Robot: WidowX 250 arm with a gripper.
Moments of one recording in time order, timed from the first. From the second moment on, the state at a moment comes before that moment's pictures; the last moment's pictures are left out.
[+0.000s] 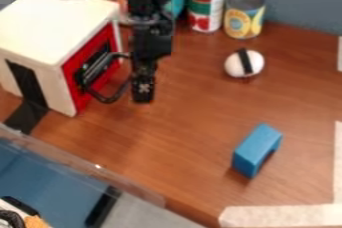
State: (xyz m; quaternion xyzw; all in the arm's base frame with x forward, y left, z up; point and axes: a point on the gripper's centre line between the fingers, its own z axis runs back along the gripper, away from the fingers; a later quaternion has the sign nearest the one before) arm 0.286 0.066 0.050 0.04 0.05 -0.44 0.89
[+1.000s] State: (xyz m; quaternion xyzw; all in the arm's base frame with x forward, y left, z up) arm 0.310 -0.104 0.158 0.03 -0.01 -0.45 0.89
